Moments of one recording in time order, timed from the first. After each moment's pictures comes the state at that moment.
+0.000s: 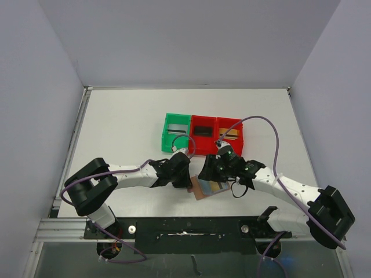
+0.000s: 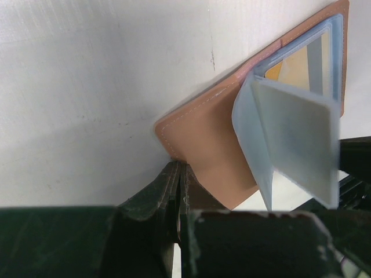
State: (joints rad) left arm -0.98 1.62 0.78 -0.09 0.00 -0.96; right arm 0.74 1.17 0.64 -0.36 -0.07 0.77
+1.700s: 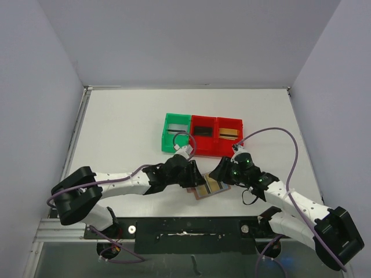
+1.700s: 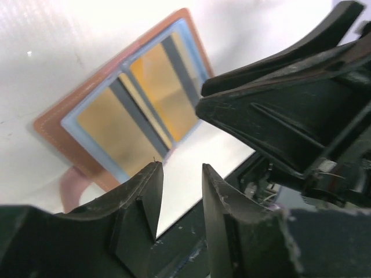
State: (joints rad) left arm -1.04 1.46 0.71 0.13 0.04 -1.05; right arm 0.57 0.96 0.38 -0.12 -0.15 0.80
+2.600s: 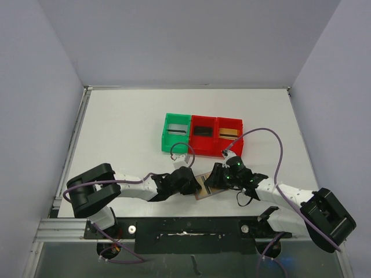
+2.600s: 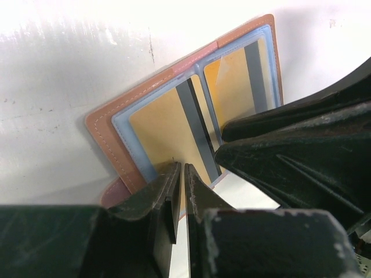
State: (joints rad) left arm -1.13 1.62 0.63 0.26 -0.19 -1.16; right arm 0.64 1.16 0.33 0.05 -0.22 0.75
